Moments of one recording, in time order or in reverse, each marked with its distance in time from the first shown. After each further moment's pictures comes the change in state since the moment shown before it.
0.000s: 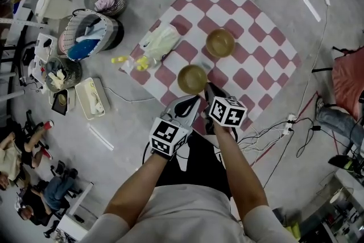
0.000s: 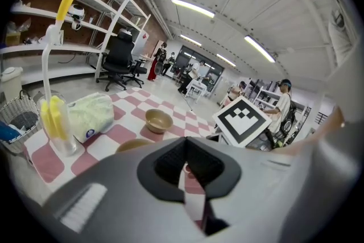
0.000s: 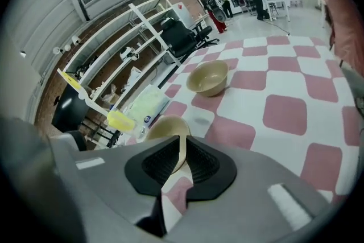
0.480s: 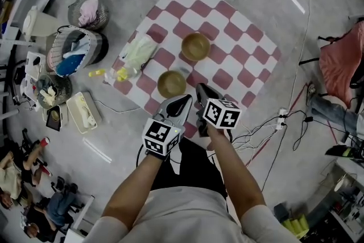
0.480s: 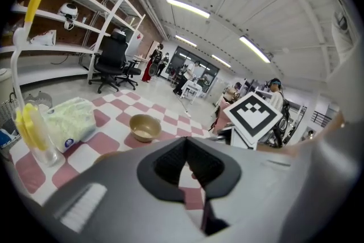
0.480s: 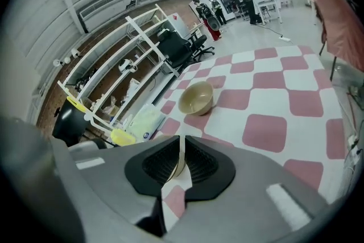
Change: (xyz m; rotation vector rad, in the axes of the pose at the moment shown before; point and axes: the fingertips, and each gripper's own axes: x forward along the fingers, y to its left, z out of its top) left arm 0.035 -0.029 0.021 0.019 -0.013 -0.046; right arm -0.039 -0.023 0.037 0.056 -0.087 0.010
